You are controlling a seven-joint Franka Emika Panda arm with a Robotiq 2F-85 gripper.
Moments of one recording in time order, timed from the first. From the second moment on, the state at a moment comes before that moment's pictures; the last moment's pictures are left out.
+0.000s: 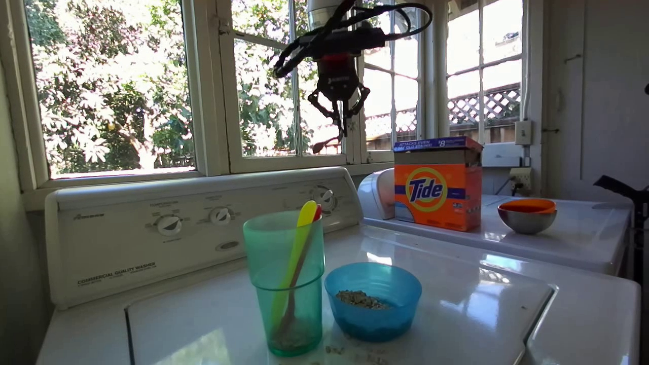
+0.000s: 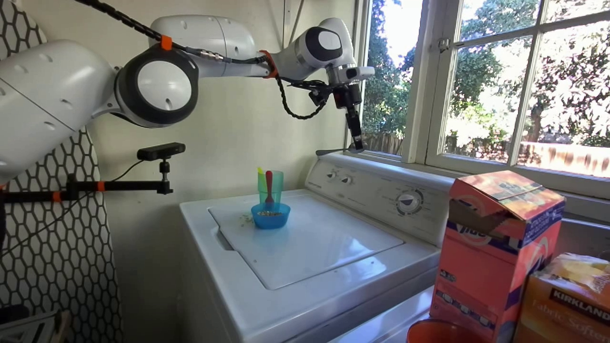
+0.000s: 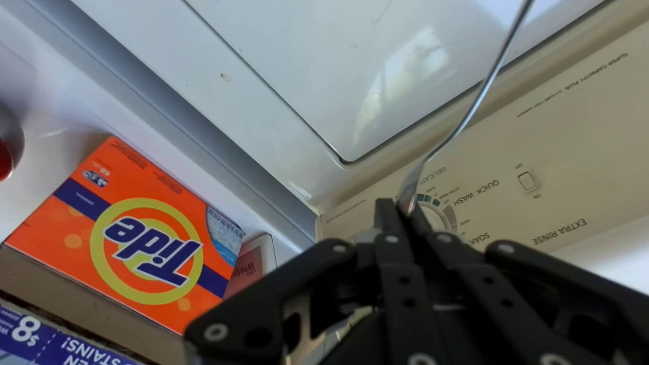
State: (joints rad) arm 0.21 0.78 -0.16 -0.58 -0.19 1.55 0.78
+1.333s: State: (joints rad) arm 0.44 0.45 -0.12 -1.00 -0.27 1.76 0.94
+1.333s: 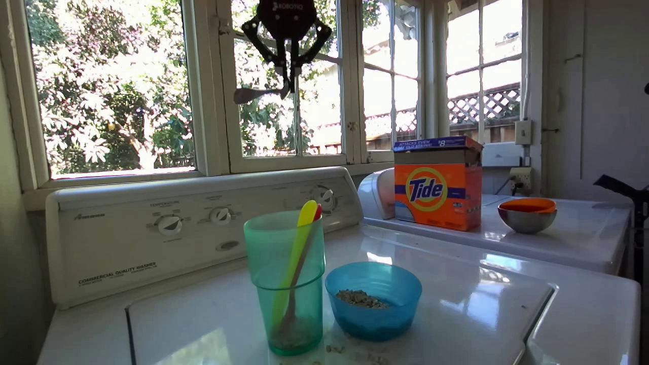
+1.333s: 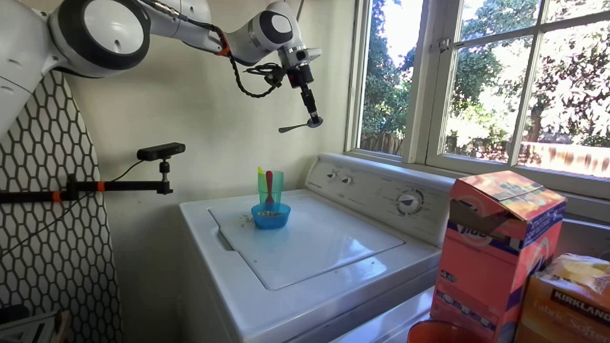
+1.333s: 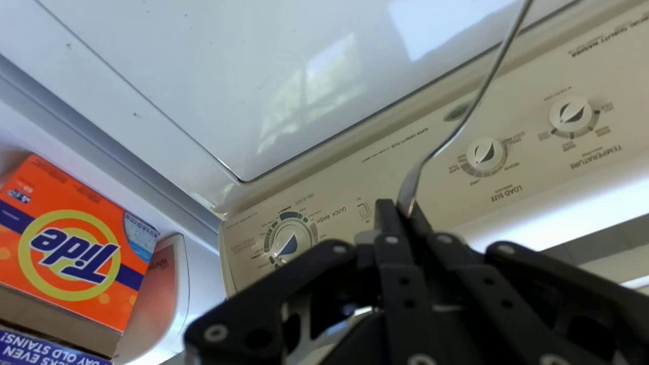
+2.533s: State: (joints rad) arm 0.54 0.23 -0.14 -1.42 -0.51 1.90 1.31
